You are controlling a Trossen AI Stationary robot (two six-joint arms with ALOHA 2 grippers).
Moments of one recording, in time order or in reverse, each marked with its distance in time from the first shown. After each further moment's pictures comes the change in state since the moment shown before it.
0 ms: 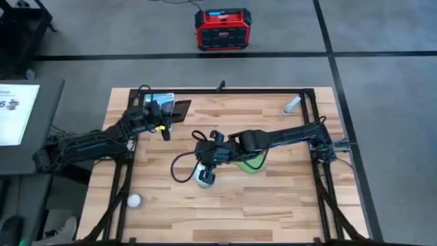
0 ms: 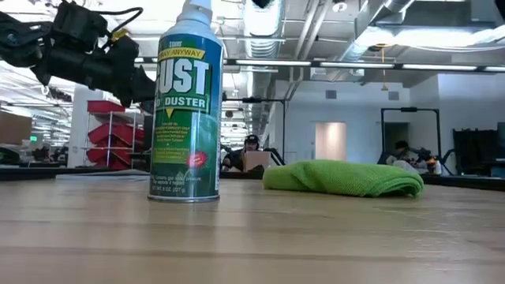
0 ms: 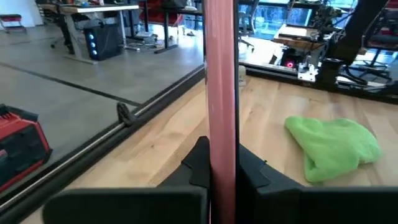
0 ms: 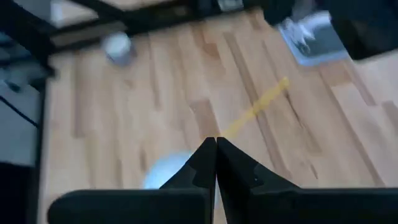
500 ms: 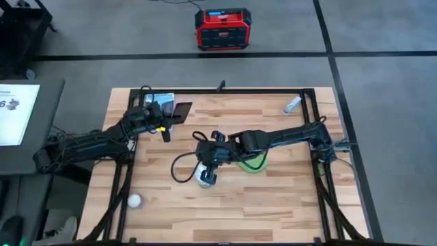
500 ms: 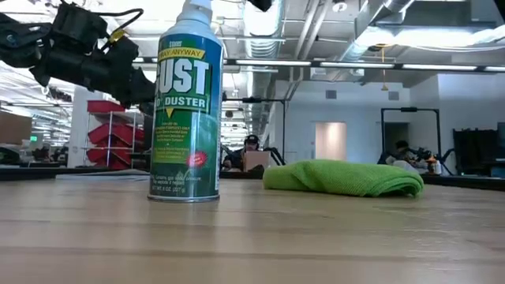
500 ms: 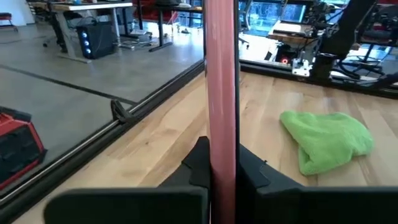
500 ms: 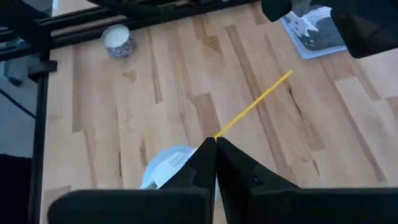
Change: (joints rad) left arm 0.000 0.000 -0.010 -0.005 0.018 0.012; right arm 0.006 0.002 0.001 -0.012 -0.017 0.000
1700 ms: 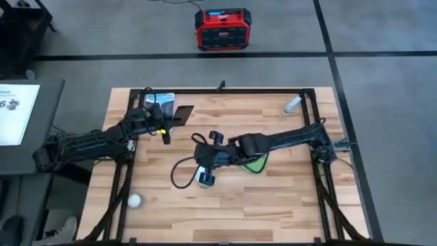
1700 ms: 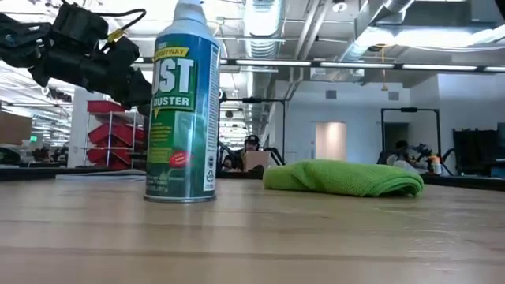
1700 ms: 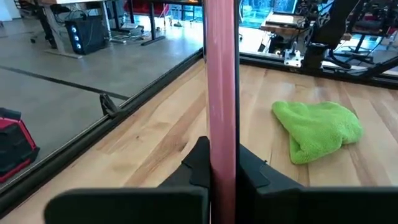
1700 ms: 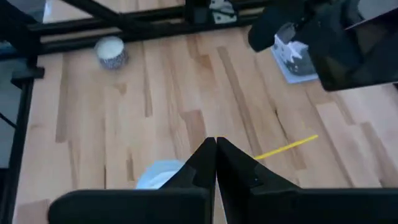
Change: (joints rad) left arm -0.031 0.000 0.000 -0.029 -0.001 0.015; right arm 0.016 0.017 0.032 0.025 0.097 -0.068
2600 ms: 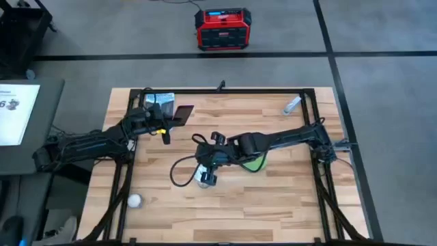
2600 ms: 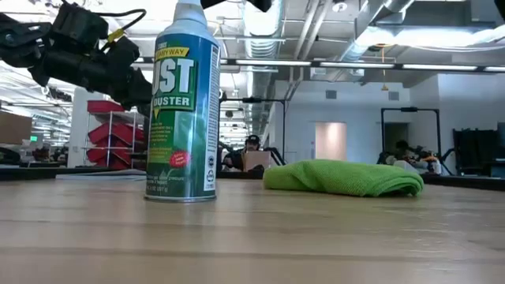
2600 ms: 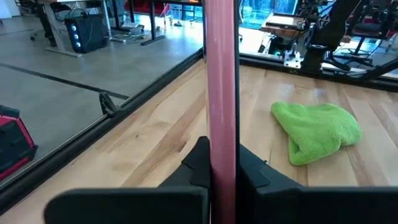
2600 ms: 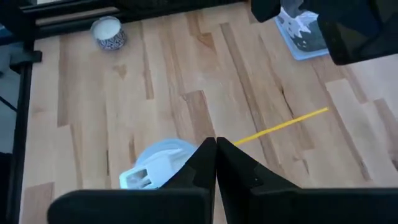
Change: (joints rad) left arm 0.000 0.000 0.000 0.000 0.000 -0.014; right arm -0.008 0.006 -0.029 -0.036 -0.062 0.042
